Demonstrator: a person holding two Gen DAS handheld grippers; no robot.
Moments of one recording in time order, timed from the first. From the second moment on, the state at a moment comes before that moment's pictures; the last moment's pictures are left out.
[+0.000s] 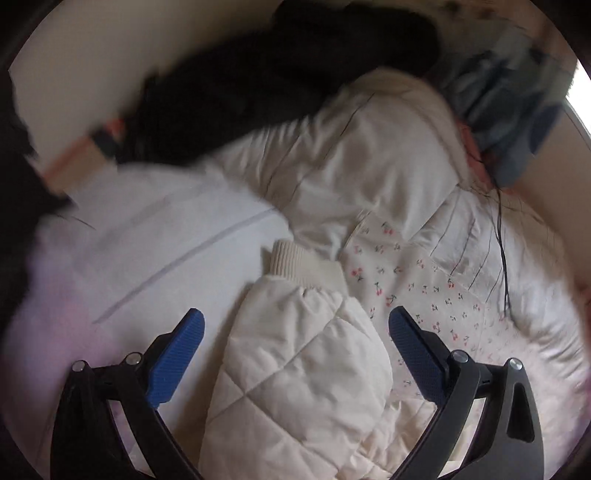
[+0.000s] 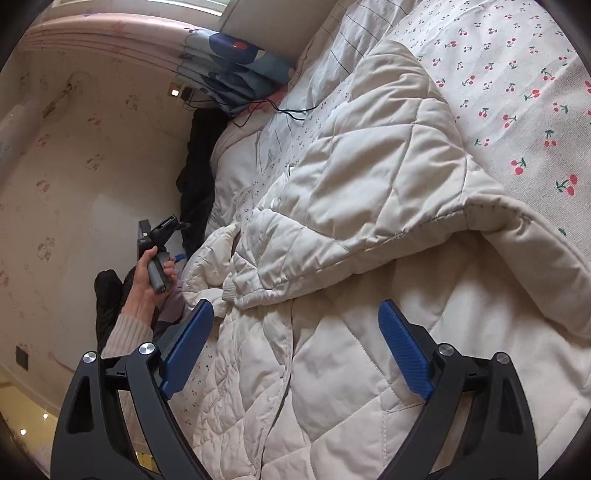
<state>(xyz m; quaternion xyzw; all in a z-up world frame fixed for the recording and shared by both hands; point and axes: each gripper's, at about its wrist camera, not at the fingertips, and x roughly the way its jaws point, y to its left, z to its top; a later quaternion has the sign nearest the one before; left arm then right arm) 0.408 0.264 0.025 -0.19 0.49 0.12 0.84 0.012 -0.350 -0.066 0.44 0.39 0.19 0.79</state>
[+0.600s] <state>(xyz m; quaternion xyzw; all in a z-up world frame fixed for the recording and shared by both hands) 0.225 0.159 0.034 0.00 0.35 -0.09 0.93 0.014 -0.337 -0.058 0.44 0.37 0.21 0.79</state>
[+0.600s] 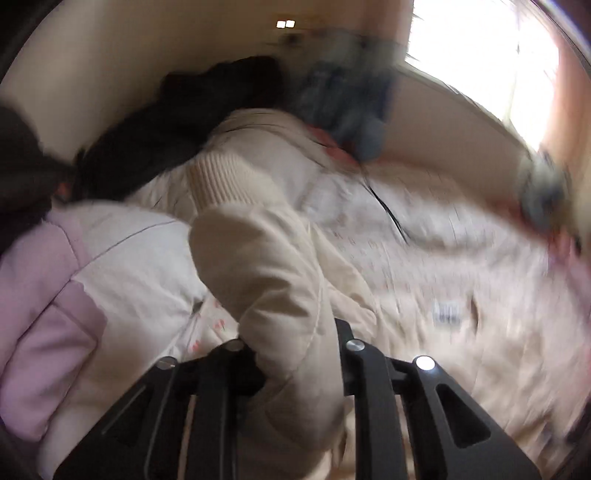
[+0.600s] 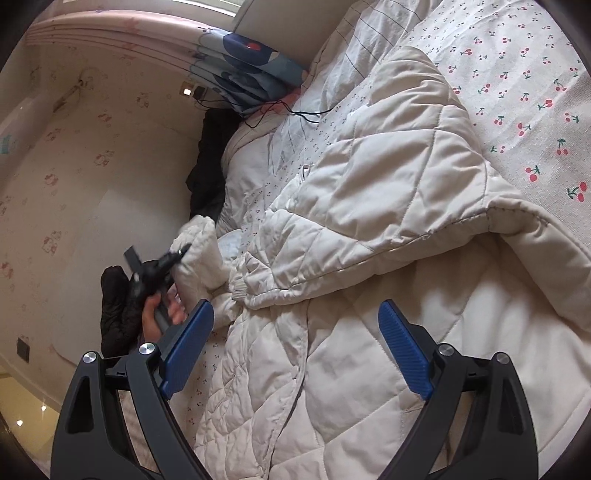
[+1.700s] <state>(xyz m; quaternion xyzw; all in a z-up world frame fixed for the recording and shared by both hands) 0.178 0.035 0.013 0.16 0.42 -0.18 0.87 0.018 -0.323 -0.015 0.28 0.35 0.13 0.89</state>
